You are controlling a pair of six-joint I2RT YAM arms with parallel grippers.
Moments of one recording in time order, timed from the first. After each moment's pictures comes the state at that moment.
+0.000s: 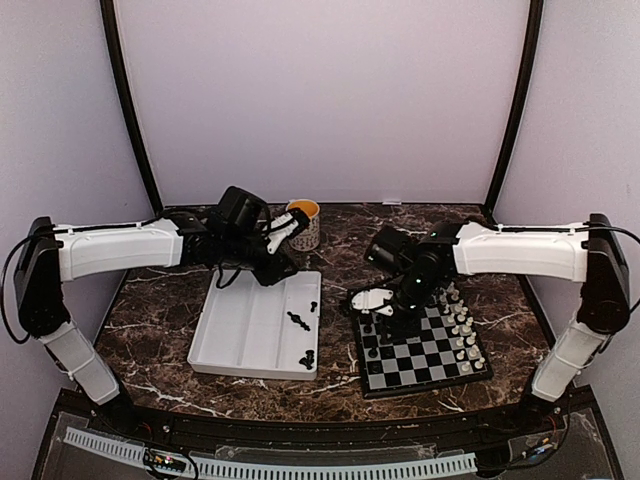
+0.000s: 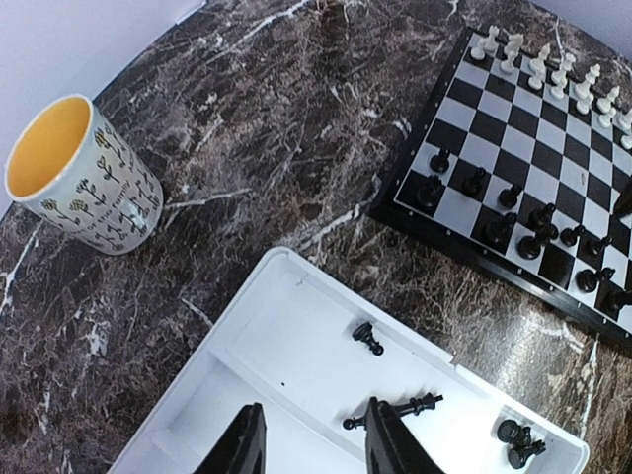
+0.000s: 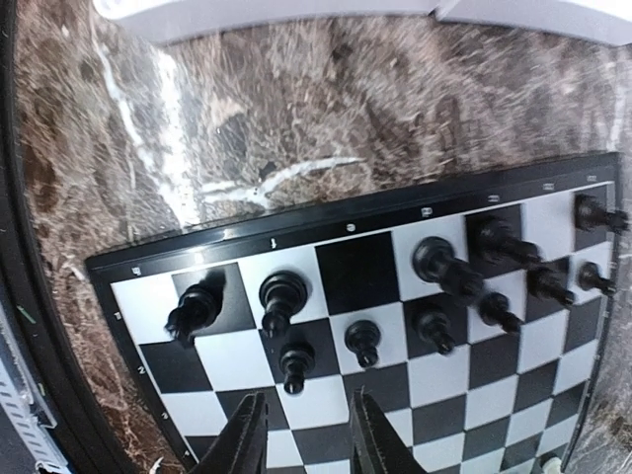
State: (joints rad) left arm -0.75 1.62 1.20 -0.32 0.08 0.19; right arm 0.92 1.67 1.23 -0.95 -0.10 -0.53
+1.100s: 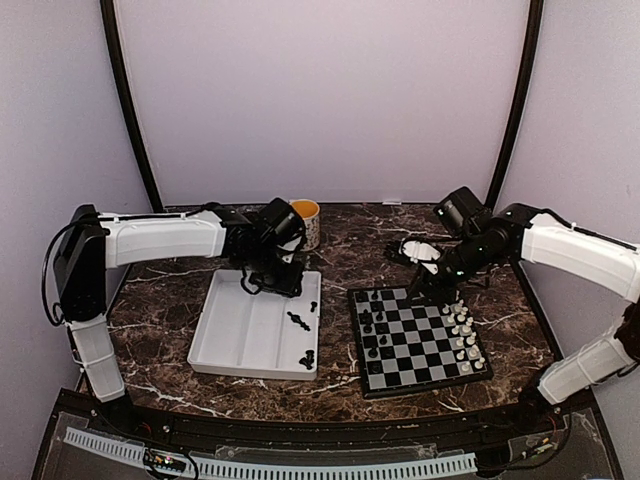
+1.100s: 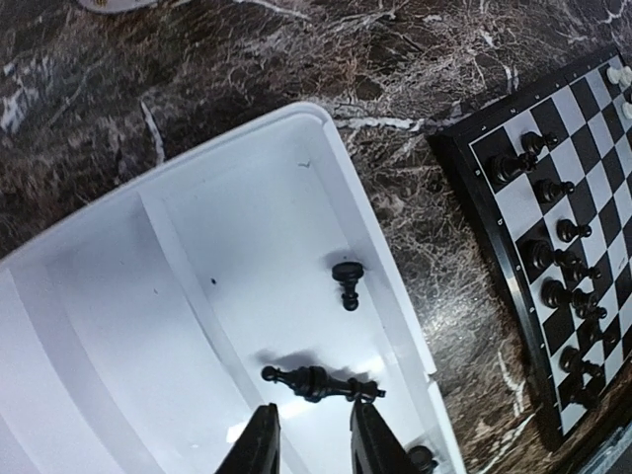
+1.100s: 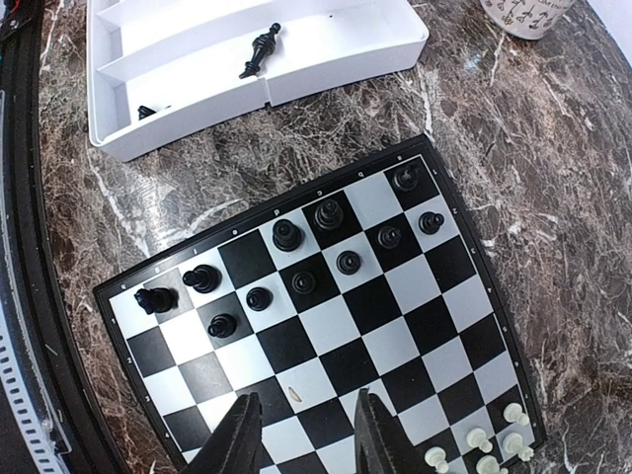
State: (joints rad) left arm -0.80 1.86 1.46 -0.71 0.00 -0.38; right arm 0.64 1.36 1.10 -0.83 -0.31 -0.52
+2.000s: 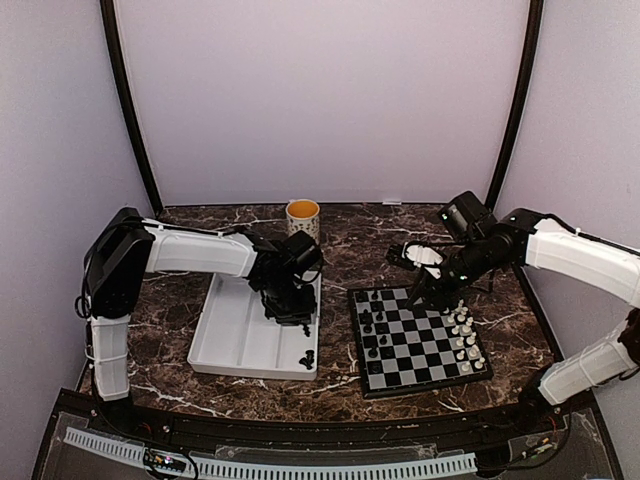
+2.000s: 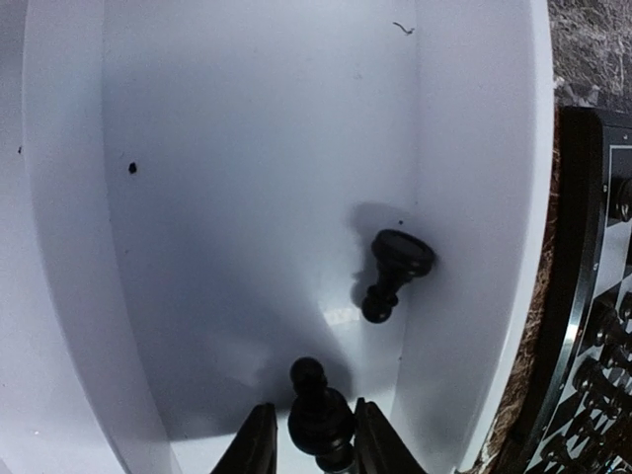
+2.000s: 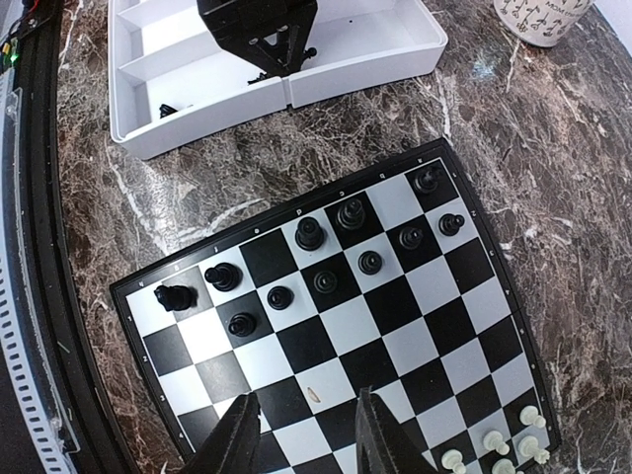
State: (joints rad) left arm -0.86 2.03 1.44 -0.68 0.06 -0.89; right arm 0.64 1.32 1.06 -0.81 -0.35 -0.52
